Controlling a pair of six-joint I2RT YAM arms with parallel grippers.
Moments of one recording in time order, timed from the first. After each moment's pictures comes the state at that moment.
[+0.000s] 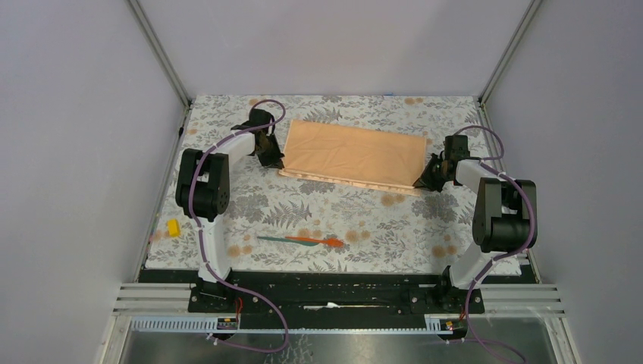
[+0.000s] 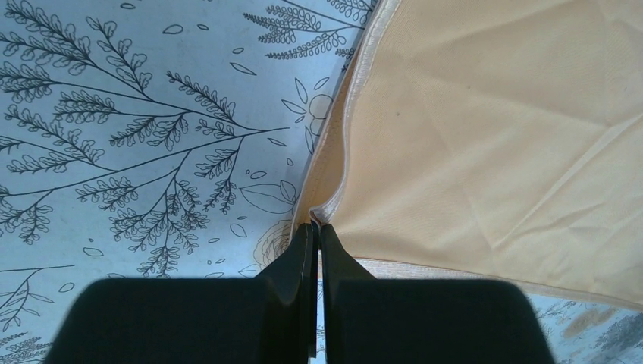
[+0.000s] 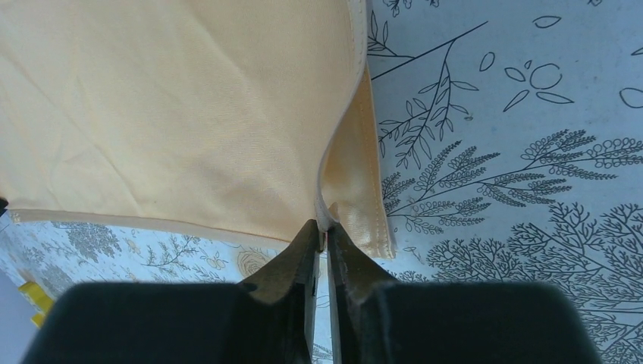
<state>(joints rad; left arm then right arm) -0.19 2.06 1.48 -0.52 0.15 -0.57 -0.07 1.71 0.96 -0.35 -0.28 0.52</state>
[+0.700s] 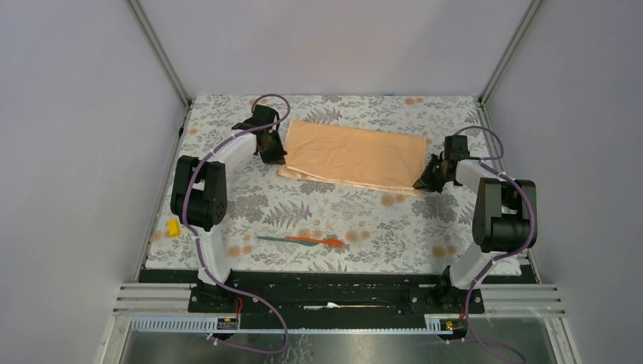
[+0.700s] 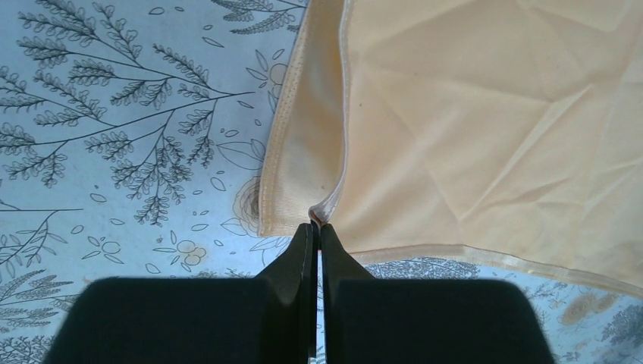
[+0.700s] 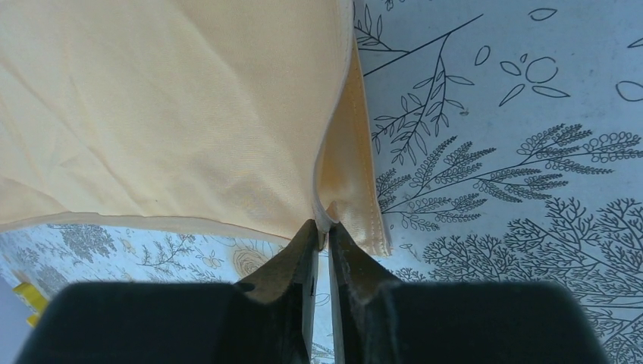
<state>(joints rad) -0.24 1.95 1.46 -0.54 0.08 -0.56 -0.07 1.71 0.96 -0.36 -0.27 0.52</state>
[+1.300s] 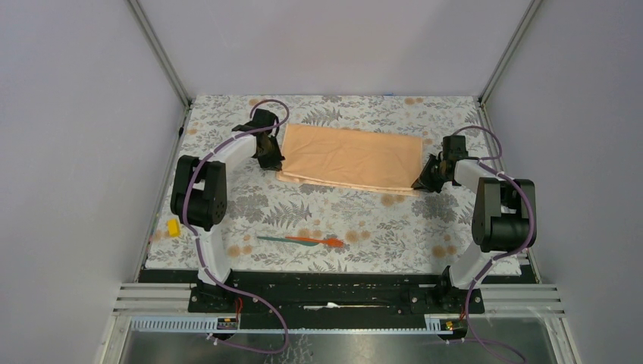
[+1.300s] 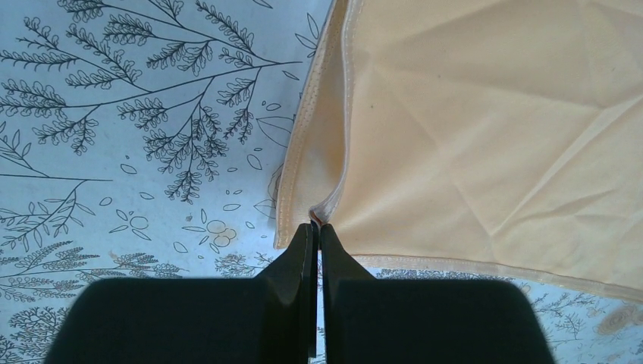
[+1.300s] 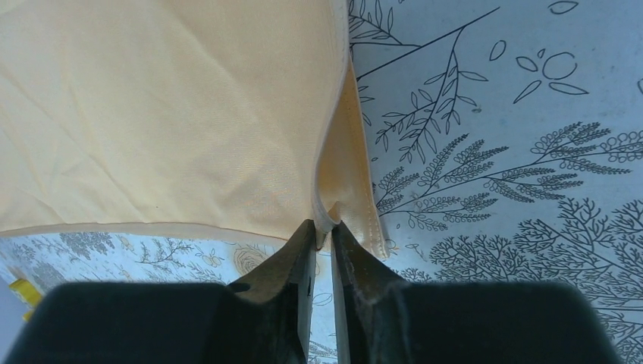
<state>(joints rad) -0.24 1.95 1.43 -0.60 0.03 -0.56 -0.06 1.71 0.96 -0.36 -0.27 0.52</state>
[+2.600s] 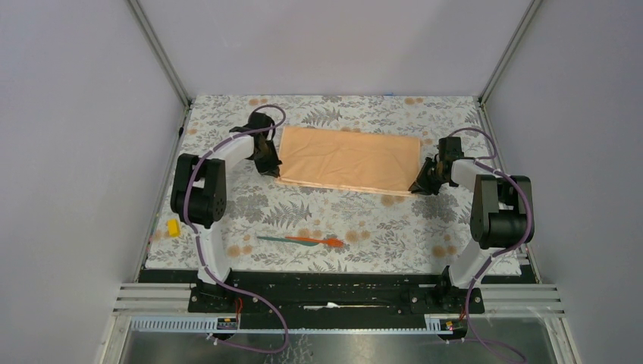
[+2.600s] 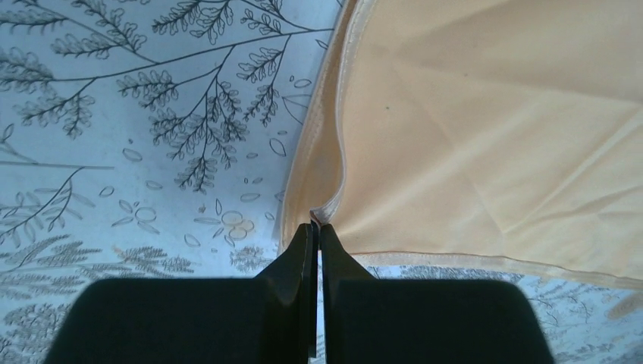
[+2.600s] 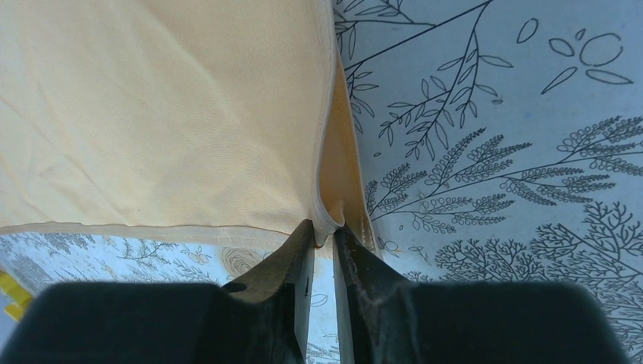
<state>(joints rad) -0.21 1.99 1.42 -0.63 0.09 -0.55 -0.04 1.74 0.96 -0.37 -0.27 0.50</state>
